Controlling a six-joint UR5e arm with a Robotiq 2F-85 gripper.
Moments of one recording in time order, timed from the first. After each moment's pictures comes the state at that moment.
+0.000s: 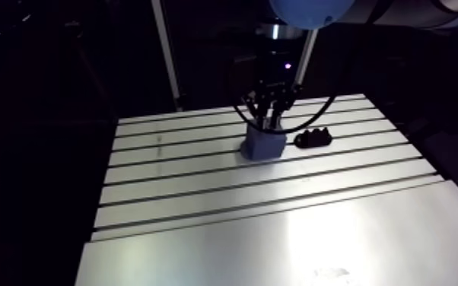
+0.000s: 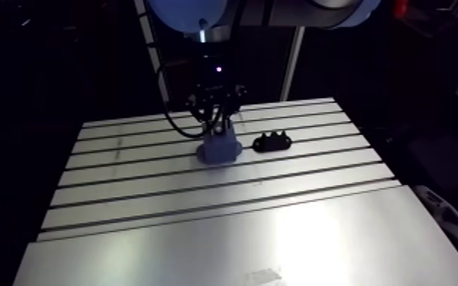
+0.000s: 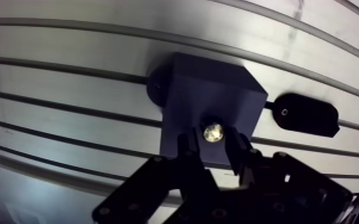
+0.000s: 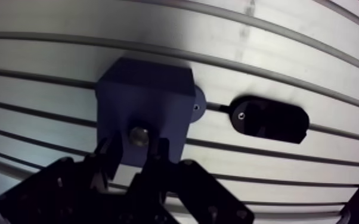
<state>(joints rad) -0.19 -1.18 1.75 -2.01 -1.61 -1.96</state>
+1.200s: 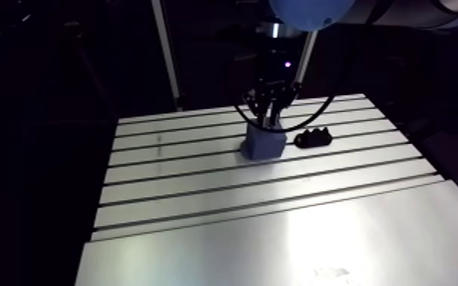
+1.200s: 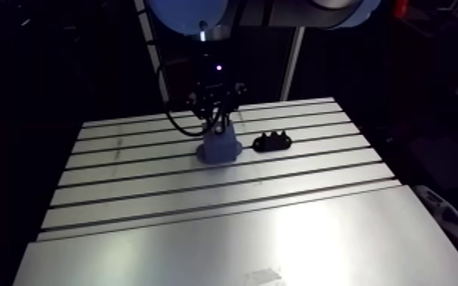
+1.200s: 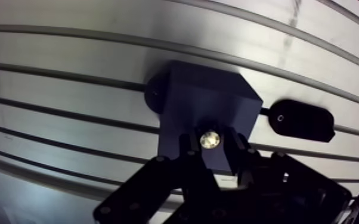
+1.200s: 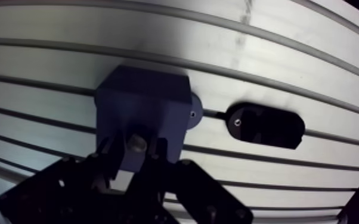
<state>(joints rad) -0.19 -1.18 1.75 -2.03 -1.61 -1.97</state>
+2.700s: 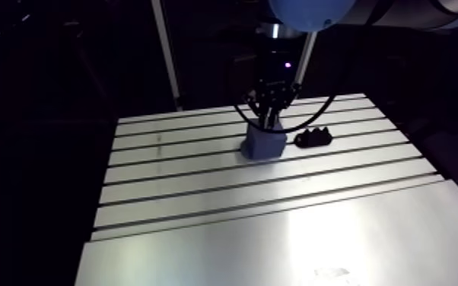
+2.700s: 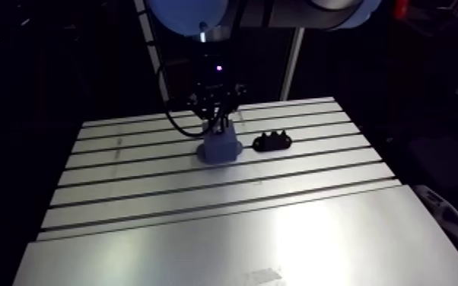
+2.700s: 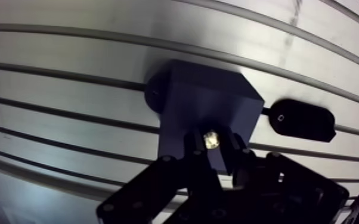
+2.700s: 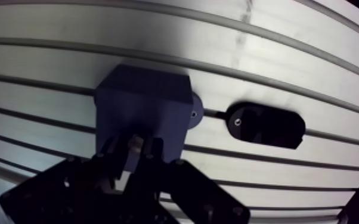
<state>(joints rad) -0.19 -1.18 1.75 -2.03 -1.61 -1.97</state>
